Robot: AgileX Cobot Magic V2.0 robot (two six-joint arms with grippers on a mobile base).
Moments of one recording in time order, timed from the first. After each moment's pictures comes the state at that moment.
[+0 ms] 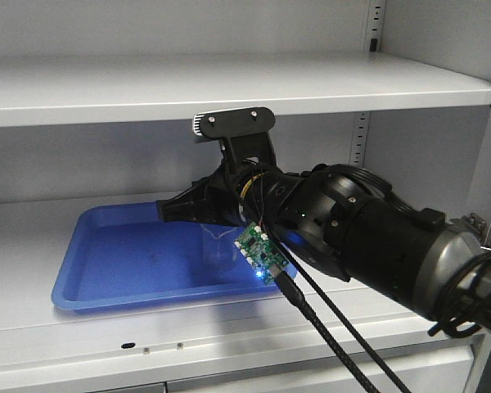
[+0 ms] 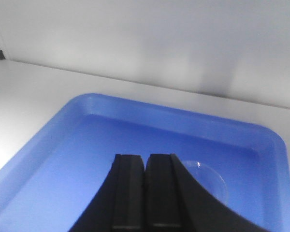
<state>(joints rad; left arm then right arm) -0.13 -0.01 0.03 0.05 0.00 0.09 0.68 1.82 -1.68 -0.57 0.31 0.57</state>
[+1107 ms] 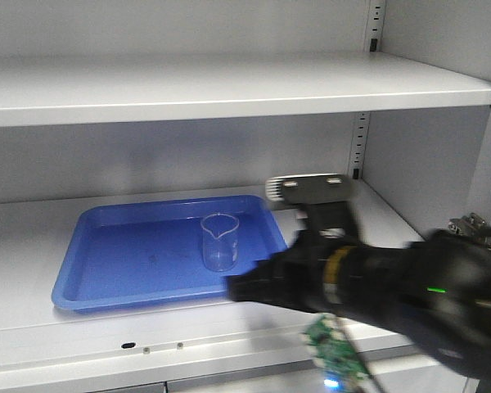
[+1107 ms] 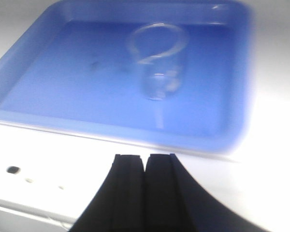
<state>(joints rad) -0.13 -0.01 0.03 0.05 0.00 0.09 0.62 1.41 -1.16 -0.40 0.36 0.56</state>
